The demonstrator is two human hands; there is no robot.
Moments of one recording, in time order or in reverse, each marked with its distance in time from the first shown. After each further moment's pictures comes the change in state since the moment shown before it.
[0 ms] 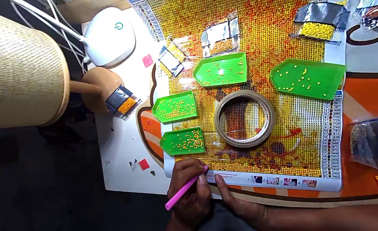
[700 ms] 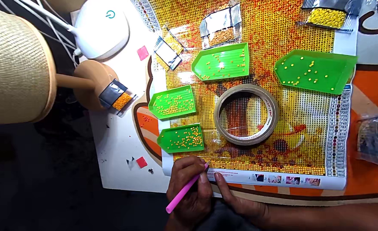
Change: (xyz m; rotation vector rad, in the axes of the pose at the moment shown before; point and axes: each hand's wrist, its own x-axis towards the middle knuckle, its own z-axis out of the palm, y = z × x) left_hand 0.001 0.001 0.000 0.053 -0.019 0.019; right_hand 0.029 -0.058 0.009 0.071 -0.090 -0.010
